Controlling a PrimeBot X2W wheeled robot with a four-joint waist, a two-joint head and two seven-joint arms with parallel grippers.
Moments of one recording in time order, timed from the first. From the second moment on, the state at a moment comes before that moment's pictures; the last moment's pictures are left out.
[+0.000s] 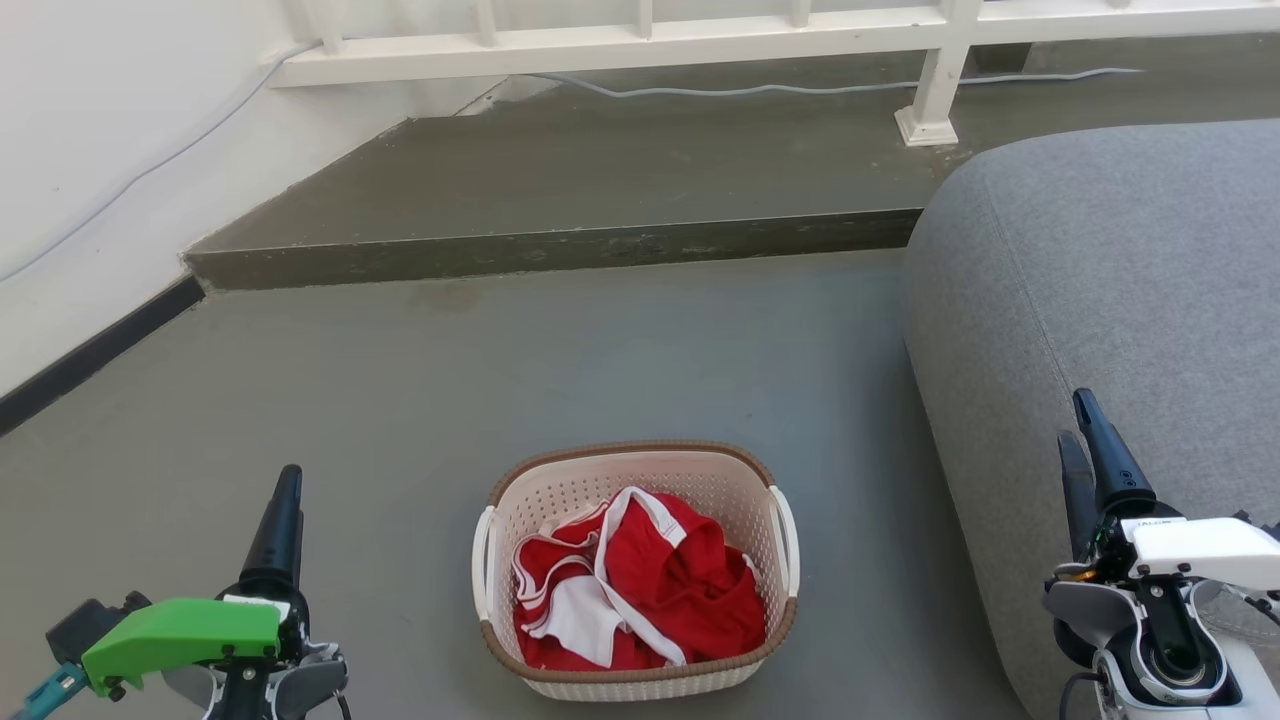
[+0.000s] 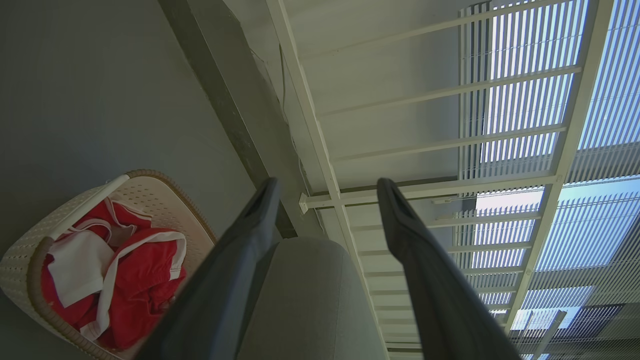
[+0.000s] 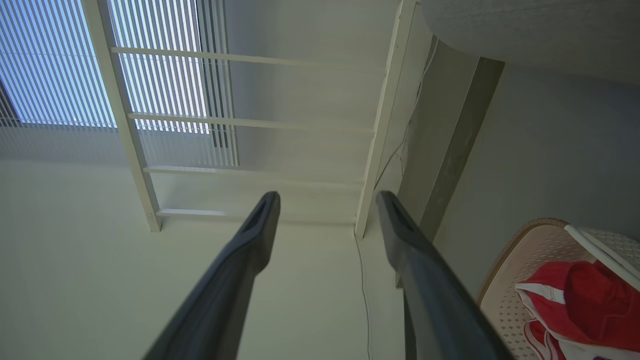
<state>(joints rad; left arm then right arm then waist) -0.06 0.03 0.01 0.27 -1.48 -0.12 0.01 -0.03 -0.04 -0.05 0.24 1.49 0.11 0.03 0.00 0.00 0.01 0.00</state>
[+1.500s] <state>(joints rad) -0.08 0.06 -0.09 0.17 -0.65 -0.10 -0.15 -0.08 -0.18 0.12 0.18 0.84 0.11 -0.15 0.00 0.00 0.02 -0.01</state>
